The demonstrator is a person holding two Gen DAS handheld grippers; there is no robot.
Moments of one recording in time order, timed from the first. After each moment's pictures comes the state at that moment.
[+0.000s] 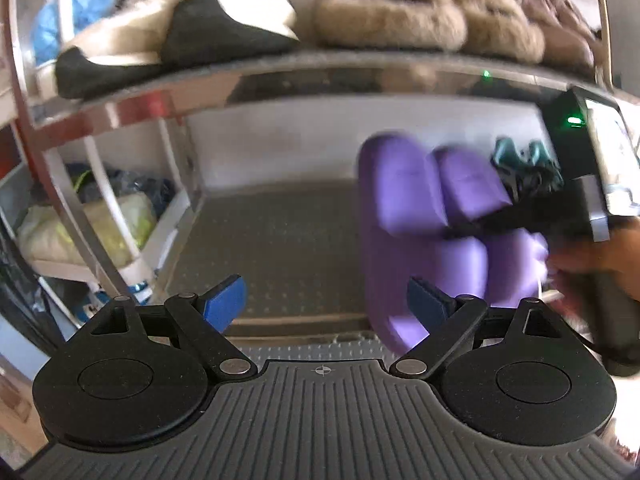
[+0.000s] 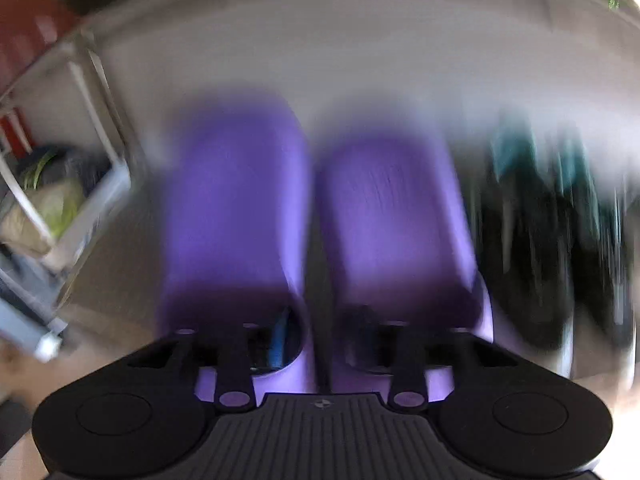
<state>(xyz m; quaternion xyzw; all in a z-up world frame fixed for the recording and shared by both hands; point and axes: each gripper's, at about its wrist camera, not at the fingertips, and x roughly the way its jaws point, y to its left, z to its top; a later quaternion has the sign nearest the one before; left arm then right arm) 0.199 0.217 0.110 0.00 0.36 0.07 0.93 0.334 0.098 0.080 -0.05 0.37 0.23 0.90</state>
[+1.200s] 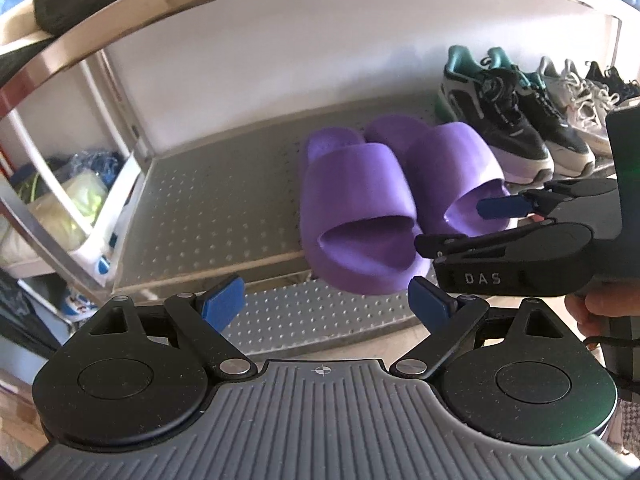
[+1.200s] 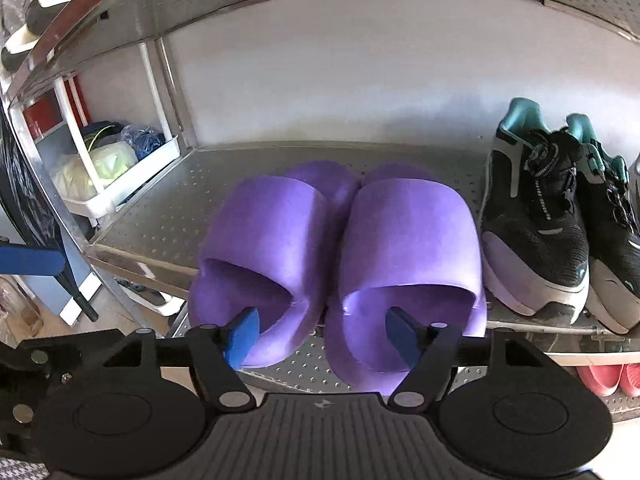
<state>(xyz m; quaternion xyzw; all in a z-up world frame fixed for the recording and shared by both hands) 0.201 0.170 0.087 0.05 0.43 0.04 0.90 0.268 0.069 0.029 -0.04 0.38 0.30 0.87</state>
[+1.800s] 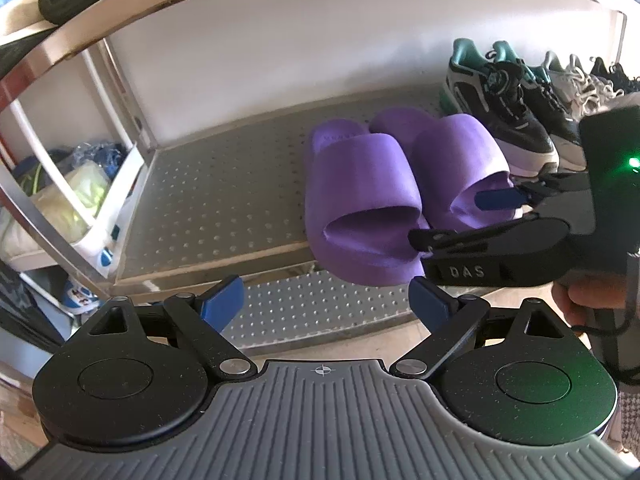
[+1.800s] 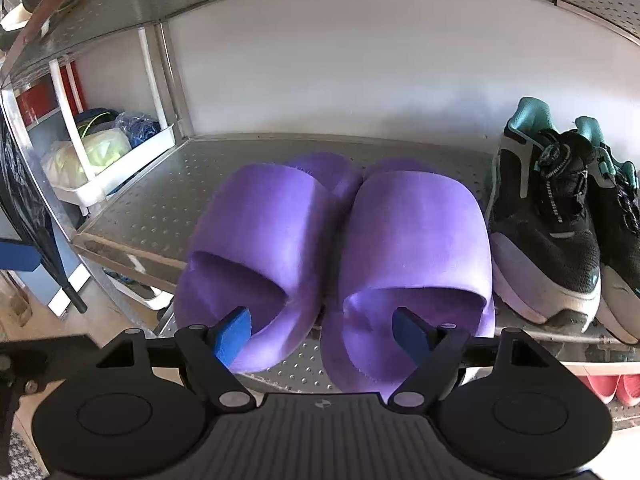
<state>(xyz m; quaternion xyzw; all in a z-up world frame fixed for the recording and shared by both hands) 0.201 0.170 0.083 0.05 0.44 0.04 0.90 0.279 0.076 0.018 -0.05 0.38 0.29 0.88</state>
